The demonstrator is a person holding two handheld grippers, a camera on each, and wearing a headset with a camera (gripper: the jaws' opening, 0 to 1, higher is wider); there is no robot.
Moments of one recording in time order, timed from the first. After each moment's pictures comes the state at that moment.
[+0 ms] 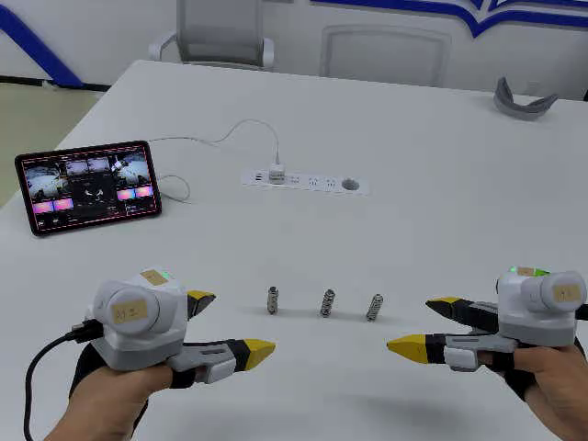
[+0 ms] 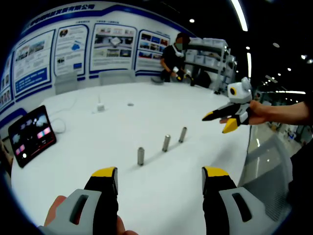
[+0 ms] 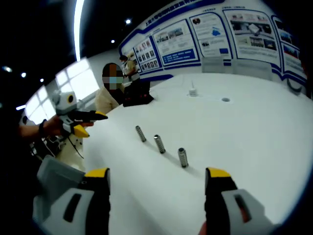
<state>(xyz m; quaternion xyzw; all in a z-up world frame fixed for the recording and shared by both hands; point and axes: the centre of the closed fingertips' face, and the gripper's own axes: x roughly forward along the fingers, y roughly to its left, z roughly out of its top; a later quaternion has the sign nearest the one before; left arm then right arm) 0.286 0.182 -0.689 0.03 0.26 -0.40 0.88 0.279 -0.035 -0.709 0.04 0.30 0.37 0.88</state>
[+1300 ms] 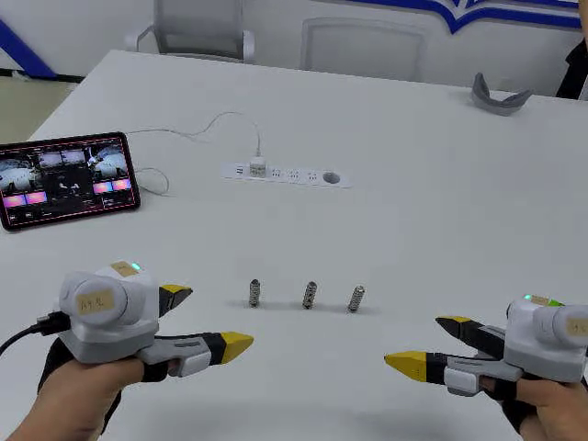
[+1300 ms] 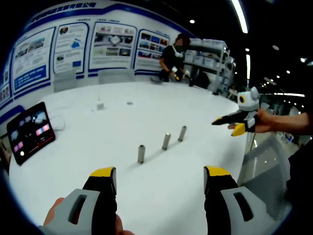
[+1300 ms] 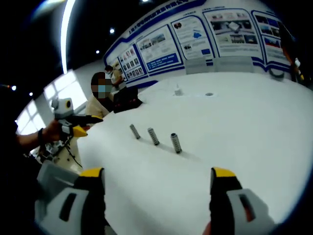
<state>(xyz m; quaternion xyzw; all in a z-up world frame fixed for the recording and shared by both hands) 0.286 0.189 -0.693 0.02 0.27 -0.41 0.87 0.251 -0.055 -0.716 0.08 0.30 0.31 0.90</state>
